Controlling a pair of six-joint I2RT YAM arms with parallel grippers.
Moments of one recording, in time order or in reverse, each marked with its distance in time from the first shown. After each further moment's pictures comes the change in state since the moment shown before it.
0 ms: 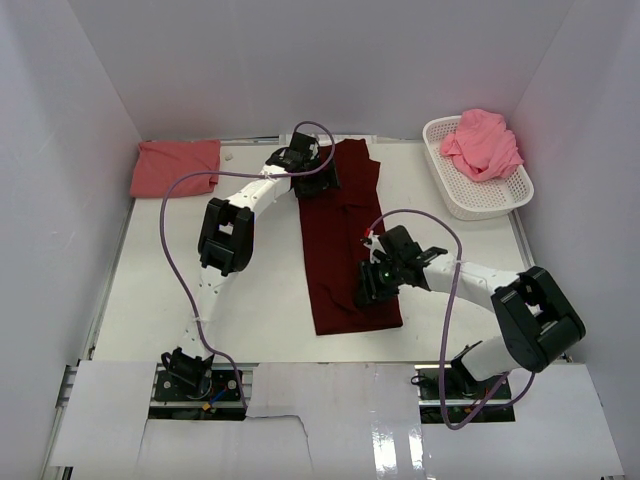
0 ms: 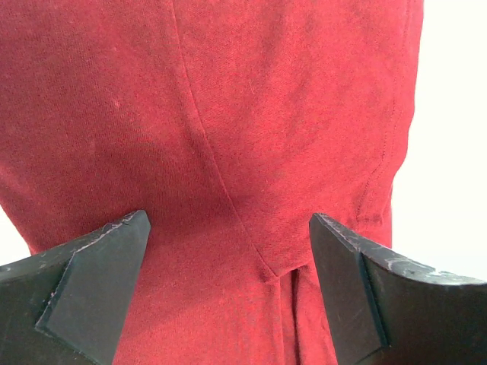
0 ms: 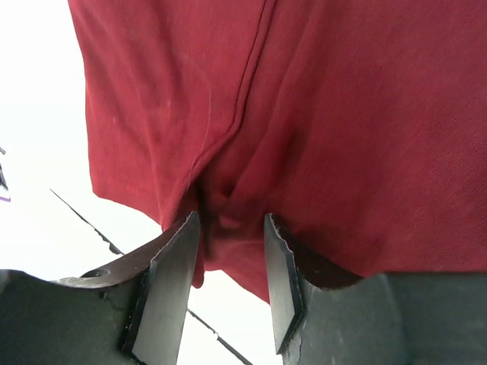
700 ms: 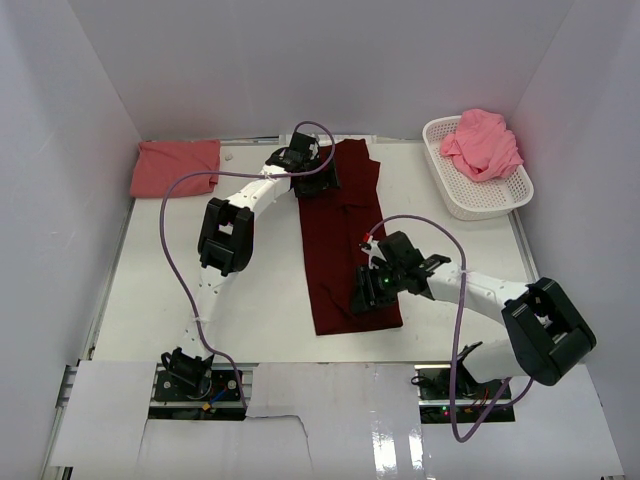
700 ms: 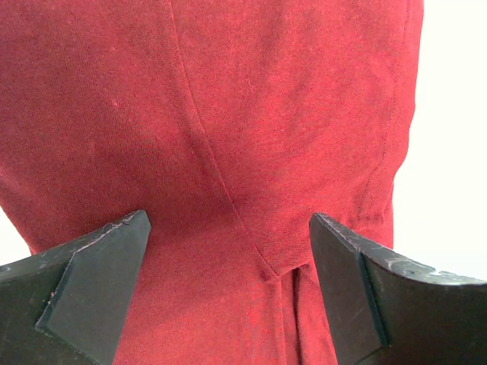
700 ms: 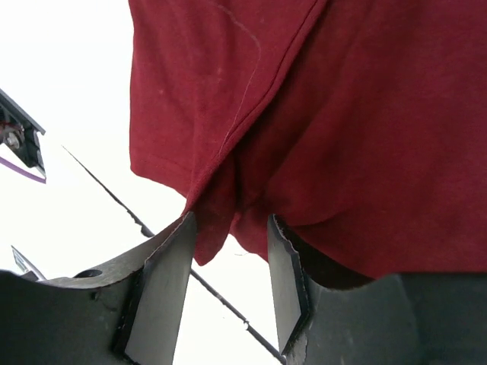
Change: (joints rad) left arm 0.000 0.000 0.000 -0.002 0.003 0.009; right arm 0.052 -0.087 -0.059 0.027 -0.045 0.082
